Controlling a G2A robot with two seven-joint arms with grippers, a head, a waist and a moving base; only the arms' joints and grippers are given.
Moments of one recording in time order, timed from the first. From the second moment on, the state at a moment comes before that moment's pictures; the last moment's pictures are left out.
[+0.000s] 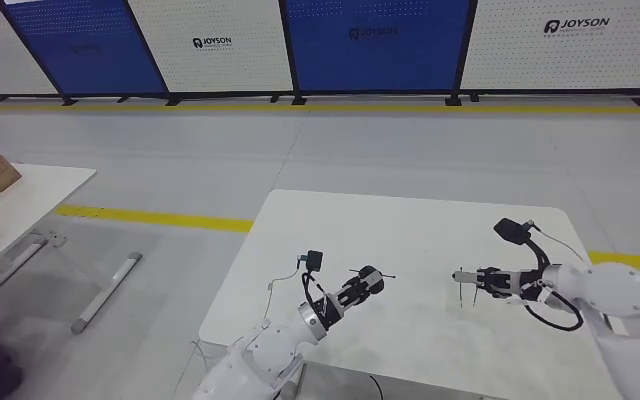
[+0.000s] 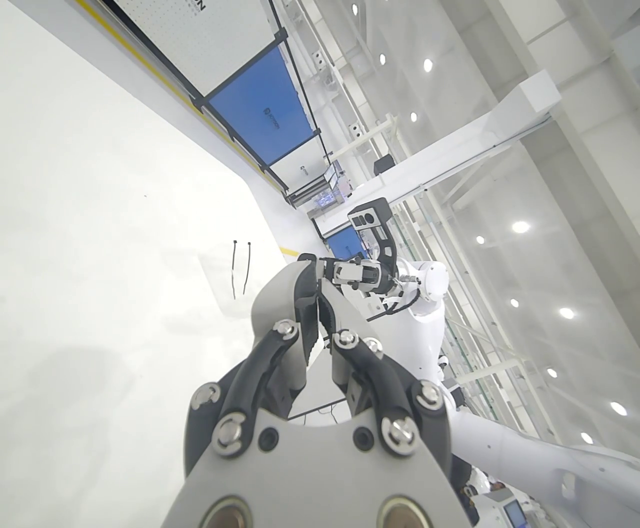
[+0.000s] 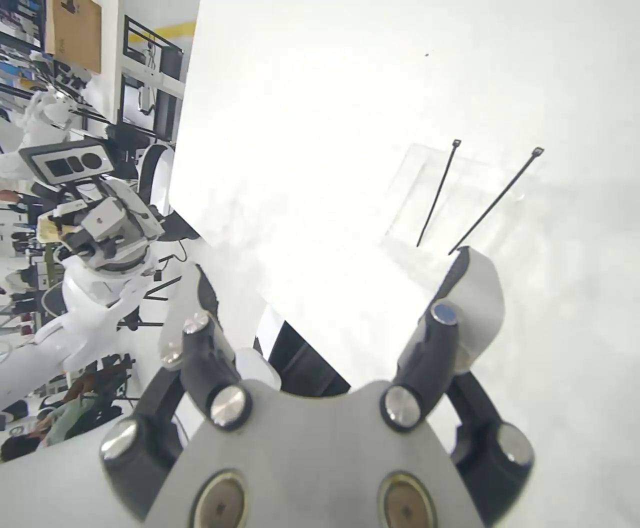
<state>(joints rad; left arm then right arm) 1.55 -1.19 -1.10 -1.72 0.01 -0.31 -0.22 -1.06 -0.95 1.25 -1.60 -0.24 0.09 1.28</state>
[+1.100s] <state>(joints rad) 1.55 -1.19 -1.10 -1.72 0.01 -0.31 -0.22 -0.83 -1.00 0.94 -1.51 -0.56 0.34 1.38</state>
